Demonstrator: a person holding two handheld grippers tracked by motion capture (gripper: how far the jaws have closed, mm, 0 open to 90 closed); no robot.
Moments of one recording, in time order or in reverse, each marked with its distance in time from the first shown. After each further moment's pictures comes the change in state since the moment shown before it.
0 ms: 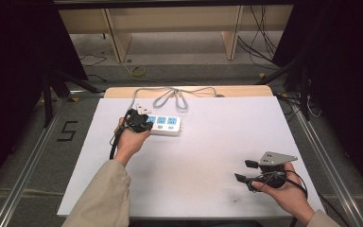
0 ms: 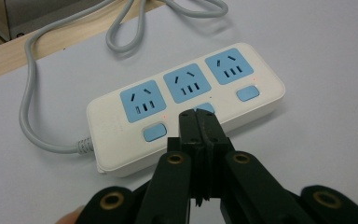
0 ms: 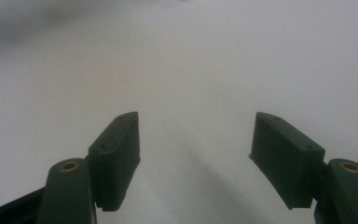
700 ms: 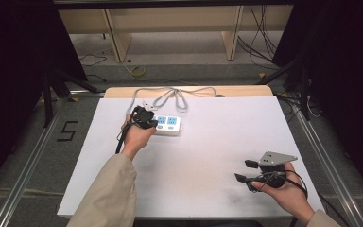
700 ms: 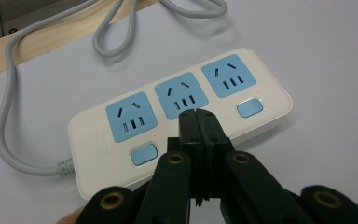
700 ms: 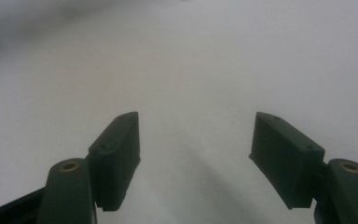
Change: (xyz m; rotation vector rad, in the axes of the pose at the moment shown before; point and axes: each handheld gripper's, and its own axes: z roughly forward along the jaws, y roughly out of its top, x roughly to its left) left arm -0.005 0.012 0.024 0.025 -0.008 0.005; right arm 0.000 0.000 0.000 0.003 0.002 -0.004
